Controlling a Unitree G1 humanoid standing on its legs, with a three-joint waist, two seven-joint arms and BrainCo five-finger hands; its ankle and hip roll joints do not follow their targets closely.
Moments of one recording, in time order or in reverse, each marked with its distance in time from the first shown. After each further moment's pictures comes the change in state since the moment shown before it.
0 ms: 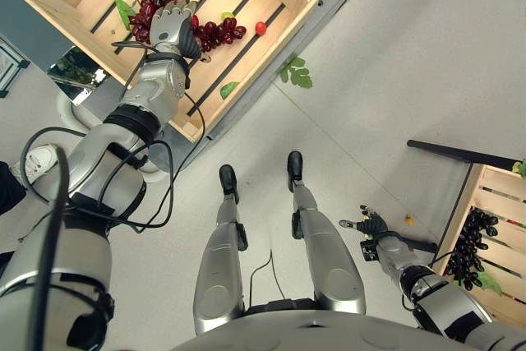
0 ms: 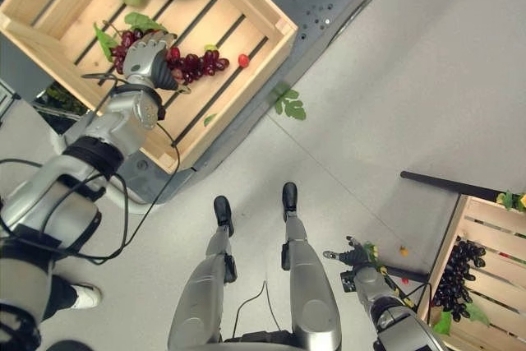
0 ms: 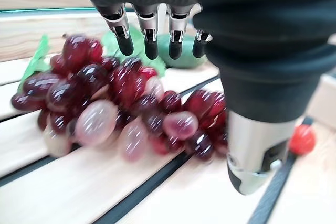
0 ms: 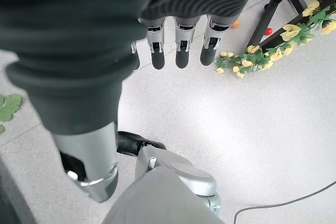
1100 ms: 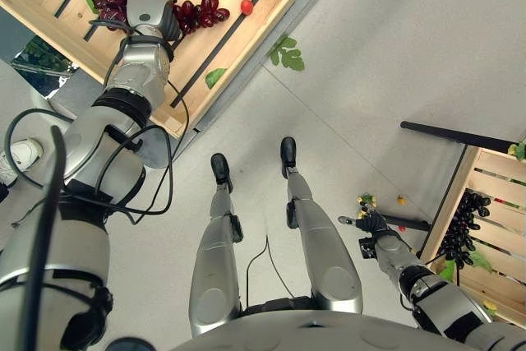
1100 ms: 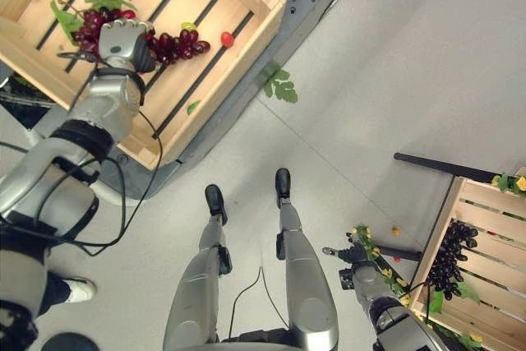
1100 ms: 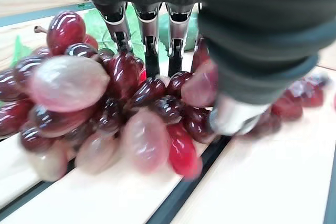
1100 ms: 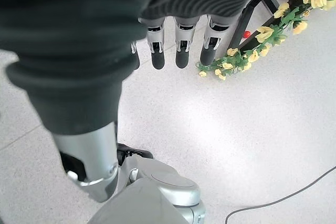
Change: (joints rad) left arm -0.103 0.007 -0.029 0.123 0.113 0.020 0.020; right arm 0.002 0.002 0.021 -0.012 0.044 -0.028 -0.019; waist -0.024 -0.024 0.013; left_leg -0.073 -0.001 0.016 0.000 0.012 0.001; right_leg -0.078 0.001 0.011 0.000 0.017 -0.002
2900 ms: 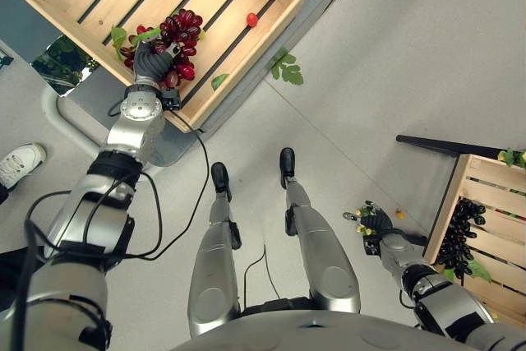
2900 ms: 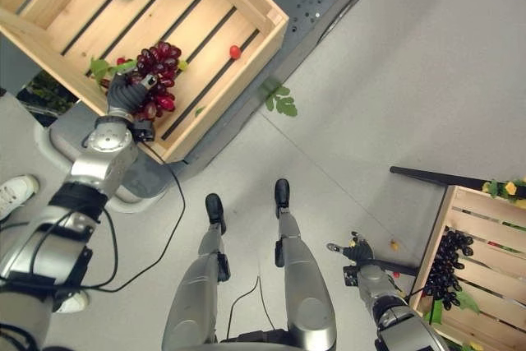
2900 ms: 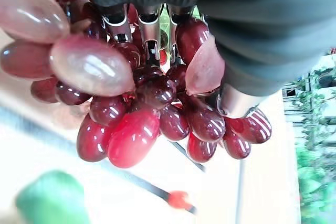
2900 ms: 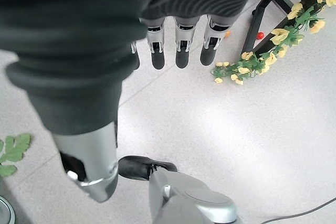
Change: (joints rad) left arm 0.599 -0.004 0.546 -0.566 -1.019 -0.270 -0.094; right arm 0.012 -0.006 -0.111 -0.034 0.000 0.029 0.025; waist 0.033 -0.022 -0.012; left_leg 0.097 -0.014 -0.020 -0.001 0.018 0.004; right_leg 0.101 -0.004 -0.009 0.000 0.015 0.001
